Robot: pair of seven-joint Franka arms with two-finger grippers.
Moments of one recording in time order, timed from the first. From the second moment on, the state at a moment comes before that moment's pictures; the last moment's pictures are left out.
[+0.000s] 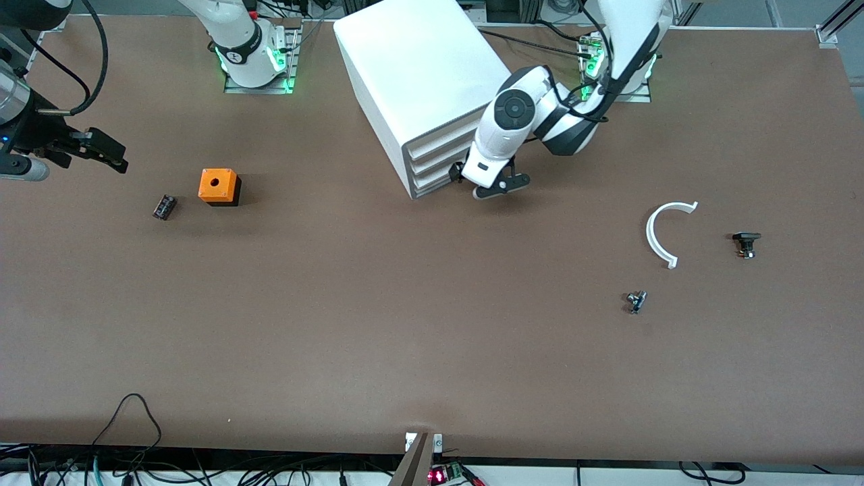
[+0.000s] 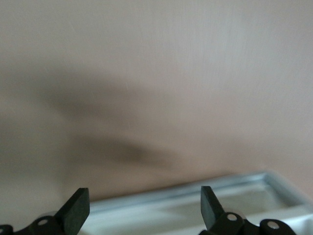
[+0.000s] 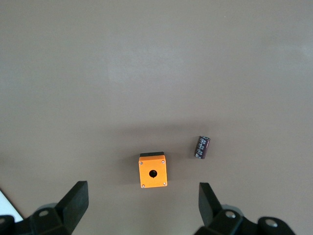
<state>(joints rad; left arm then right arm) -0.21 0.36 -0.52 -2.14 -0.02 2.45 -1.09 -0.01 -0.08 0.00 -1.79 -0.05 1.71 0.07</state>
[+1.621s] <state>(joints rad) -0.02 -0.09 -0.01 -1.76 0.01 1.69 0.14 -0.01 -0.10 0.00 -1.79 -0.05 1.68 -0.01</state>
